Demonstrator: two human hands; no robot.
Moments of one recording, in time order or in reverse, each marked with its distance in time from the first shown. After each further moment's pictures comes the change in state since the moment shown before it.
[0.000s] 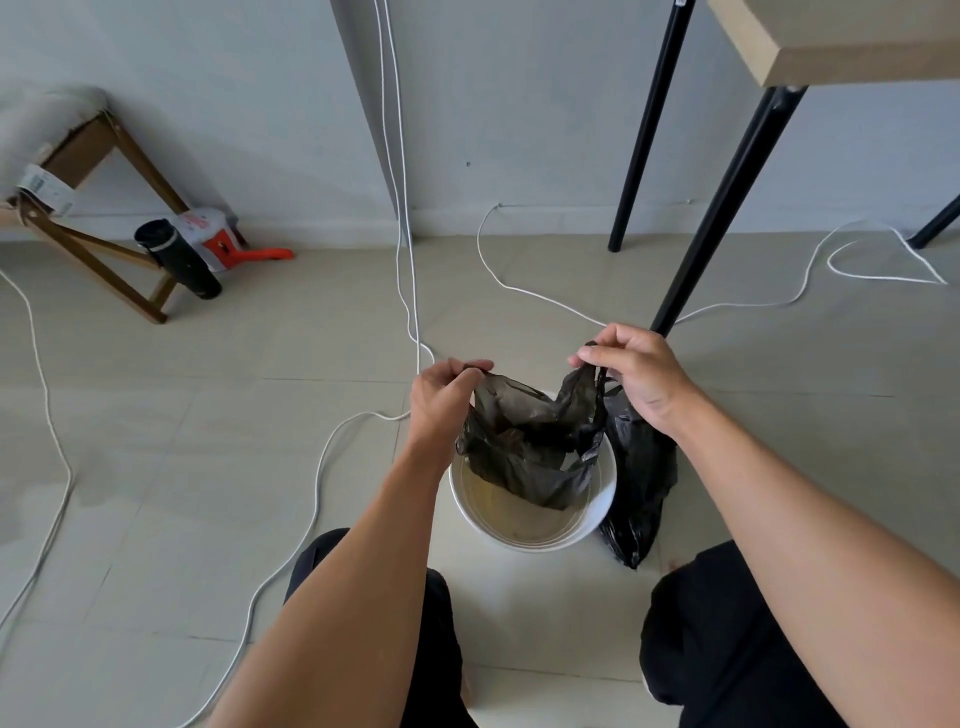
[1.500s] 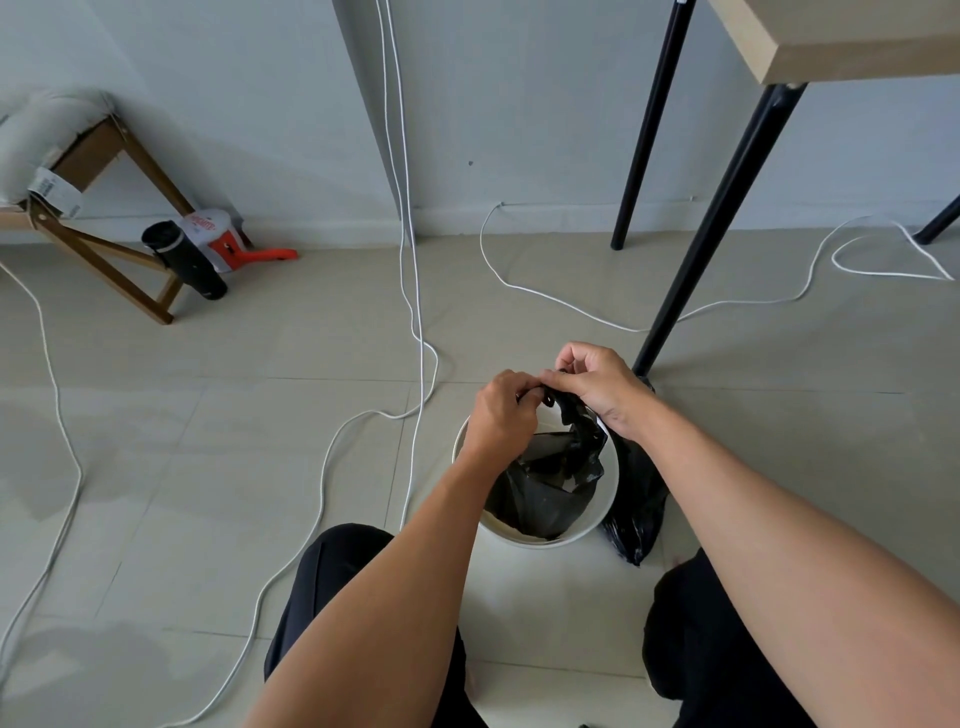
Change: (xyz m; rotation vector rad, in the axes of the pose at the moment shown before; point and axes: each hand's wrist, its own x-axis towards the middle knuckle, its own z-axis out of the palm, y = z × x) left_hand -0.025 -0.005 0.045 0.593 -0.190 0.279; right_hand 0.000 0.016 0.035 -0.226 -0.040 0.129
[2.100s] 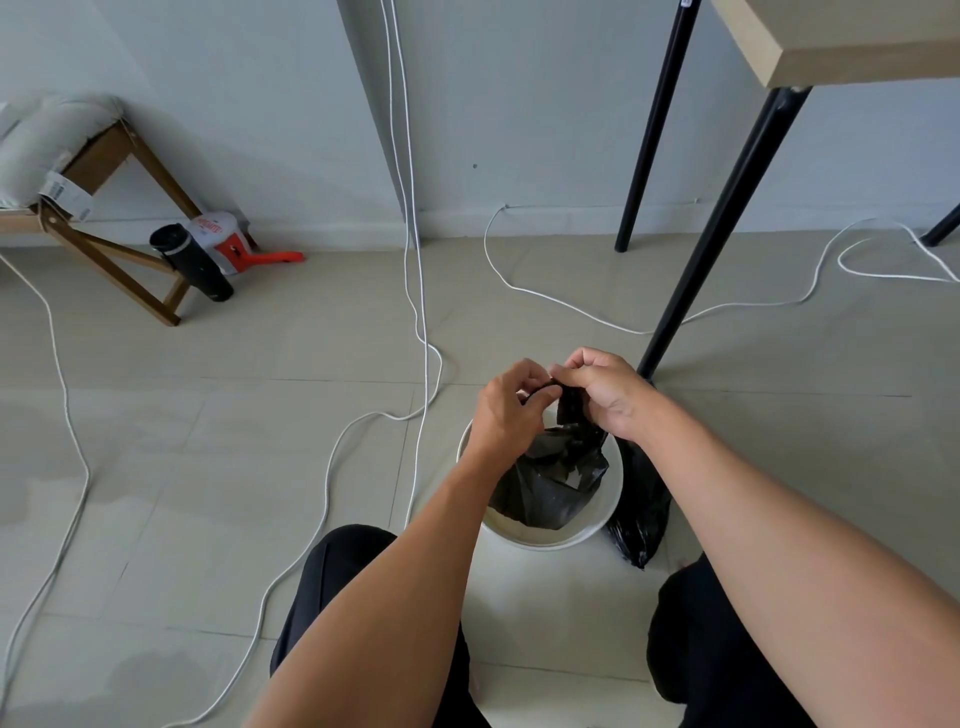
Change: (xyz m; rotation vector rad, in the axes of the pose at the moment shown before) left_hand -0.001 0.004 -0.002 -0.231 0.022 -0.030; right_hand 0.001 -0.006 0.002 0.348 -0.037 0.241
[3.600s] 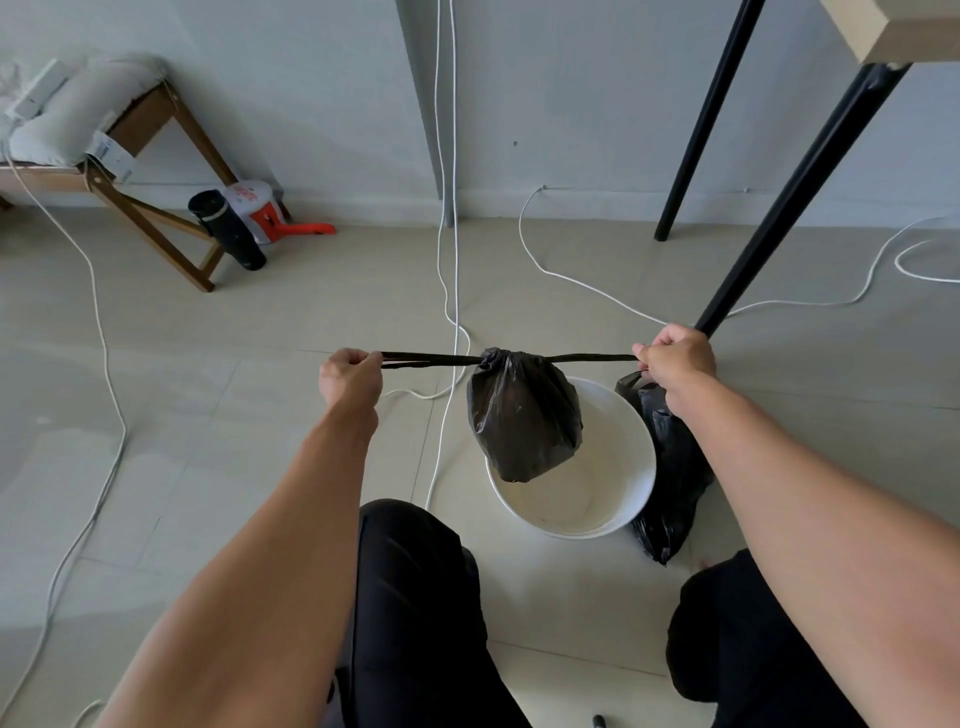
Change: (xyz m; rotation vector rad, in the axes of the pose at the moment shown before) left_hand 0.017 -0.067 -0.181 -0.060 0.633 -0.572; right_hand 0.038 0.005 -0.019 -0.410 0.619 -0.068
